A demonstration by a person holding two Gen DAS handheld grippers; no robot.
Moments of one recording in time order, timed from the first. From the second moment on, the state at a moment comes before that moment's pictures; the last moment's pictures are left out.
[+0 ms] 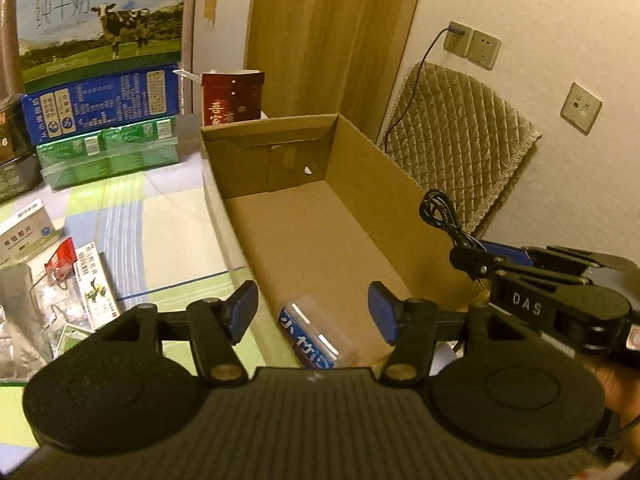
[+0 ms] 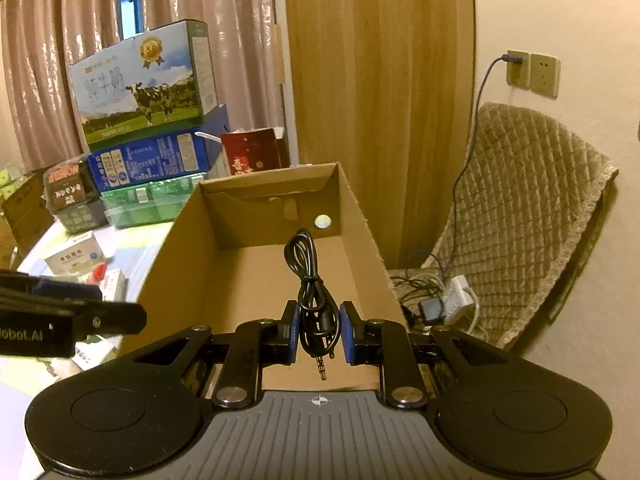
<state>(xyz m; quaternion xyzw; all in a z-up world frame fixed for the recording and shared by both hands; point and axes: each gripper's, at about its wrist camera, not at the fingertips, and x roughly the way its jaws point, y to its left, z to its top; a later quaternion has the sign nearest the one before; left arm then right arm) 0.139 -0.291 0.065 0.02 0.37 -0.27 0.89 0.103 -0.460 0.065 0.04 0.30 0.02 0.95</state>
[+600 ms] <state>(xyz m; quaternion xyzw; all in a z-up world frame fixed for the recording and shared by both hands) 0.098 -0.218 0.067 0.02 0.37 -0.22 0.90 0.047 -0.458 0.077 0.09 0.28 0.03 0.96</state>
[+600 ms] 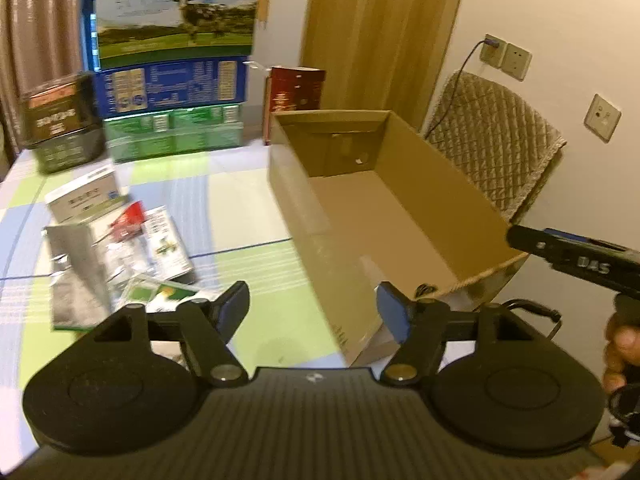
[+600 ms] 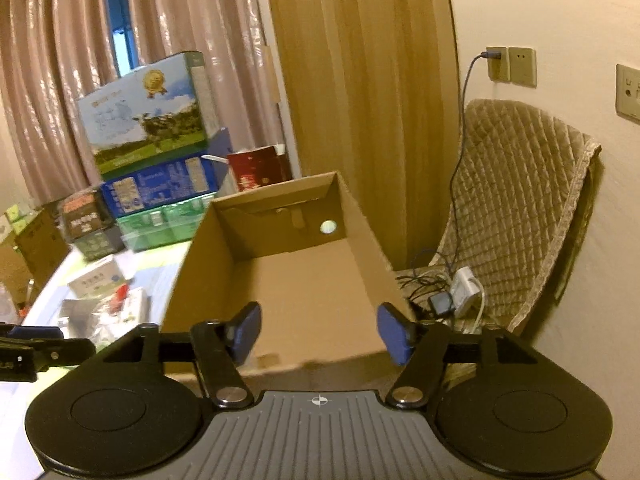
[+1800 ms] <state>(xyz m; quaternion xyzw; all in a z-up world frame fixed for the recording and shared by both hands) 0.022 -0.024 0.053 0.02 0.37 -0.10 0.92 -0.003 -0.296 0.074 0.00 0.30 0.20 0.93</state>
